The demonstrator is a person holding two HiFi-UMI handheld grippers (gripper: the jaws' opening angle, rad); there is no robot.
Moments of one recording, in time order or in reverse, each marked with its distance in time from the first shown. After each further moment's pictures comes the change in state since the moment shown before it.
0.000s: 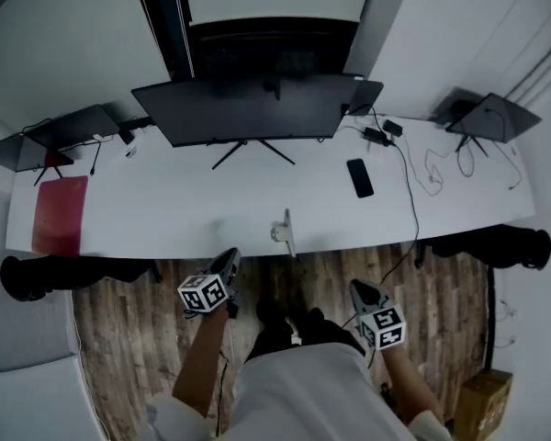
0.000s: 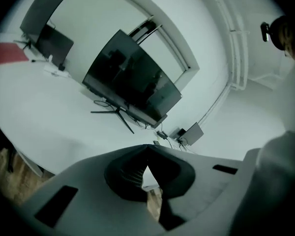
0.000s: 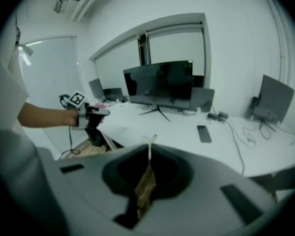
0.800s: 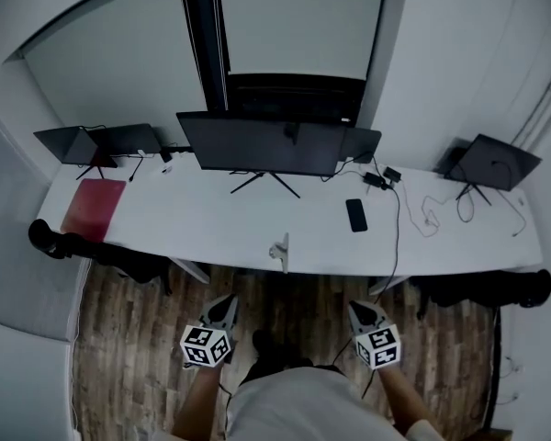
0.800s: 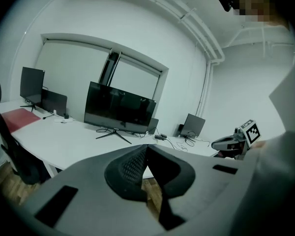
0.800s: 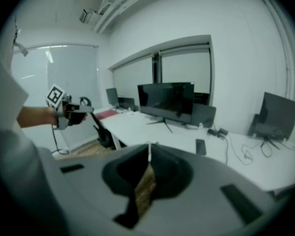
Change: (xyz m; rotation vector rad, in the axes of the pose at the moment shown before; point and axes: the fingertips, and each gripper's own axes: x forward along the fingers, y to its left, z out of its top) left arm -0.141 -0.163 -0.051 0.390 -0.160 0.159; right arm -0.096 -0.024 -0.006 -0.138 -0.148 0.098
